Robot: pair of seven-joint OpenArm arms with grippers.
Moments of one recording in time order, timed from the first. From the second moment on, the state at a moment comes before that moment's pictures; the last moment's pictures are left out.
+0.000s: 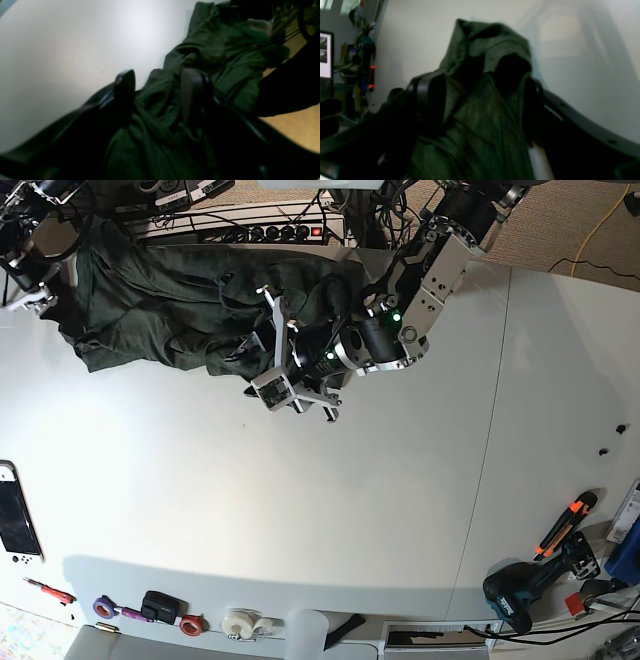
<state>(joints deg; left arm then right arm) -3.6 -1.7 32.9 104.1 -18.0 -27.5 45.0 -11.3 26.6 57.0 61.4 70.9 38.5 -74.5</state>
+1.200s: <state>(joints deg) -4.5 -1.7 31.4 104.3 -15.4 -26.9 49.8 -12.8 26.9 45.4 61.8 79.3 41.5 -75.3</state>
